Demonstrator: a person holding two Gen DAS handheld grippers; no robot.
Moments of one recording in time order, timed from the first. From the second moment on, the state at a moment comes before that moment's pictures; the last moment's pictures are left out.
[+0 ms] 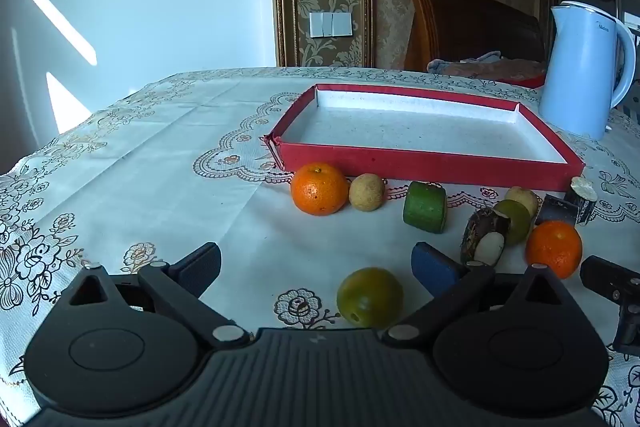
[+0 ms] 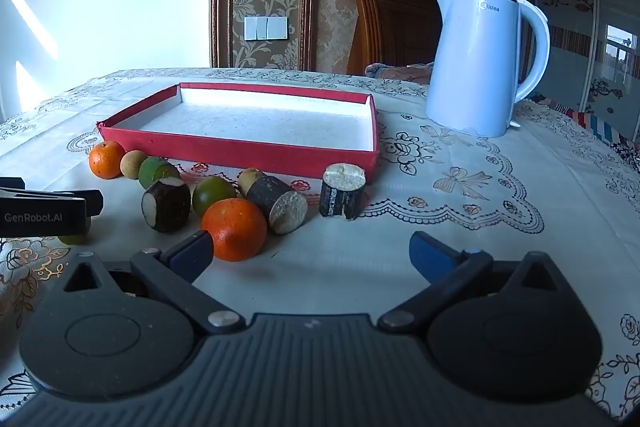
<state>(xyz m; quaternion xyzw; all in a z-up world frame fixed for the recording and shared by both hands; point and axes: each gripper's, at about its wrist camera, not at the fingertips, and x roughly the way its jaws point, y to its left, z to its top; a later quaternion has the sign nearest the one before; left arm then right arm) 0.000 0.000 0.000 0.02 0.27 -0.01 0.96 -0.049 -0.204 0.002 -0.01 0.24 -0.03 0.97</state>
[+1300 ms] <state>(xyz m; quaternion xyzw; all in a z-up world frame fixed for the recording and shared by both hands) -0.002 0.002 0.001 0.01 0.25 -0.02 0.97 -0.049 -0.203 0.001 -0.01 0.24 -0.03 0.97</state>
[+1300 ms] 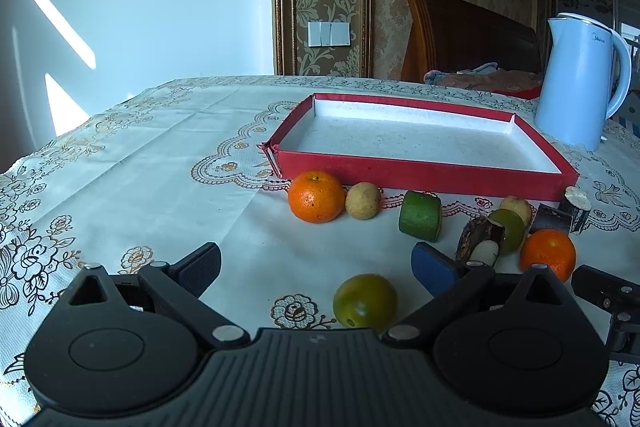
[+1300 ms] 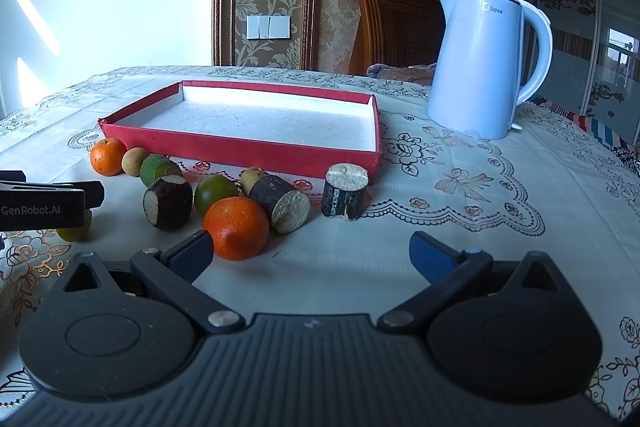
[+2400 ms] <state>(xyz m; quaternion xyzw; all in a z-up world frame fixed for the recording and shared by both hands) -0.006 0.001 0.001 0.01 0.24 -0.02 0.97 -0.049 -0.202 0.003 -0.01 0.24 -0.02 0.97</state>
